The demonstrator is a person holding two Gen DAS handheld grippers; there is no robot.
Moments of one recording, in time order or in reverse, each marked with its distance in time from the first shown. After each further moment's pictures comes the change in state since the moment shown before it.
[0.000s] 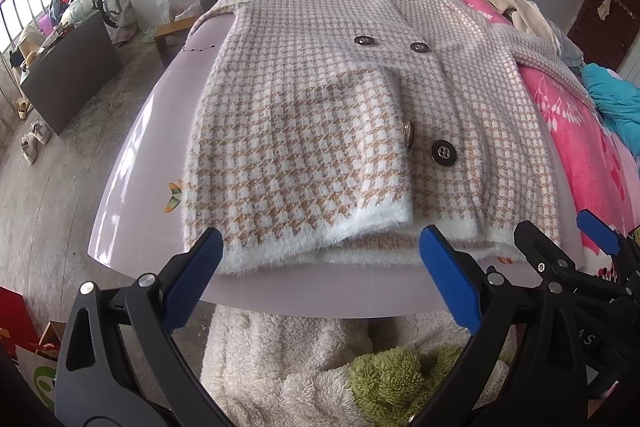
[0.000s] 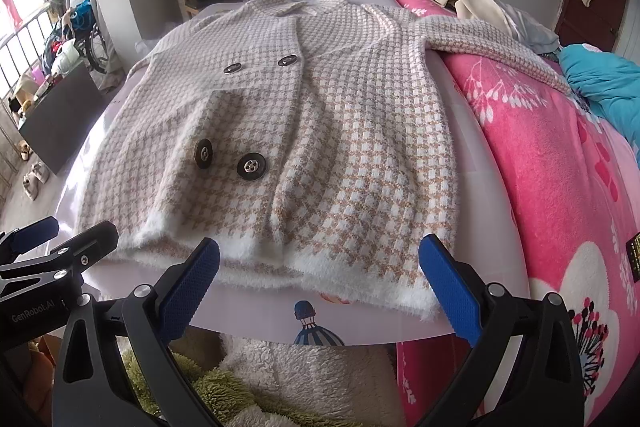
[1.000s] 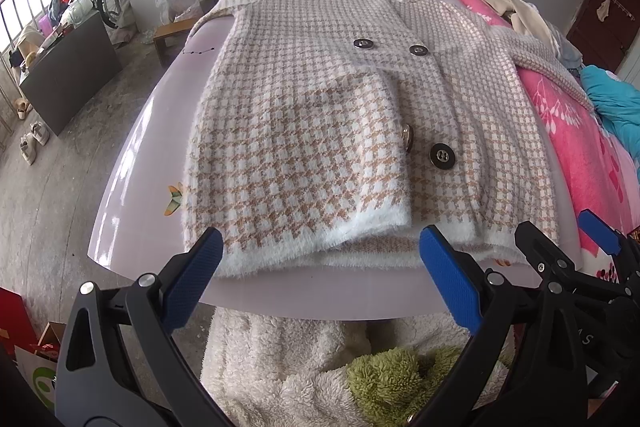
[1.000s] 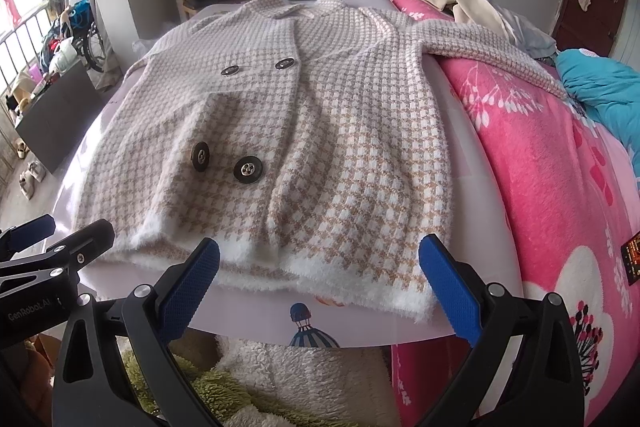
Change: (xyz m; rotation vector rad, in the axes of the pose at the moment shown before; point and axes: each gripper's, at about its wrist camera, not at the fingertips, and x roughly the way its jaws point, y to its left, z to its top) left arm 0.000 -0.002 -0.002 0.001 -0.003 -0.008; right arm -0.001 0.000 0.002 -0.007 -0.007 -0.017
